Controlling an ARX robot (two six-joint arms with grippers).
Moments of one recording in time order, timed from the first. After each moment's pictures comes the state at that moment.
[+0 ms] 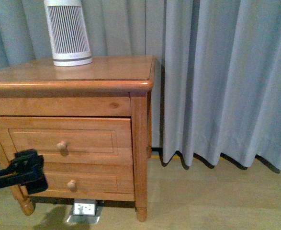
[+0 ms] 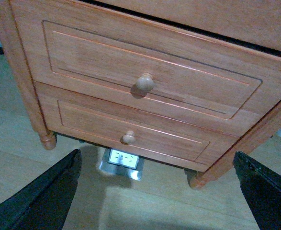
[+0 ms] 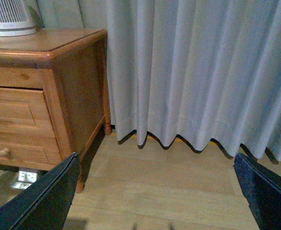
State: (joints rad) left arm -0.13 1.92 0.54 1.13 -0.09 -0.22; right arm 0.00 0.00 0.01 0.00 0.00 0.00
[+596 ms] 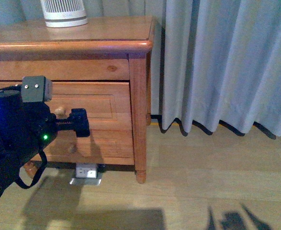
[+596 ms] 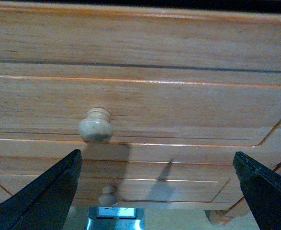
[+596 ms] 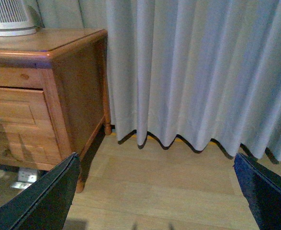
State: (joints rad) left arm -0.12 2.38 1.06 1.12 0.03 -0.01; right arm 0.00 0.00 0.01 0.00 0.00 0.00
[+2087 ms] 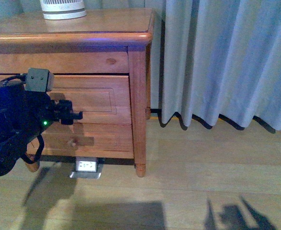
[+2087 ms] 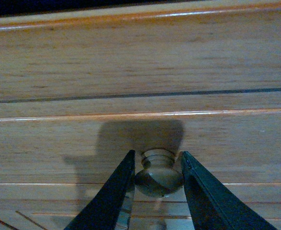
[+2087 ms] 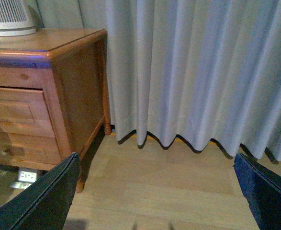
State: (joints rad) left arm -0.06 2.51 1.29 1.03 0.05 0.11; right arm 0.00 0.00 0.01 0.00 0.00 0.00
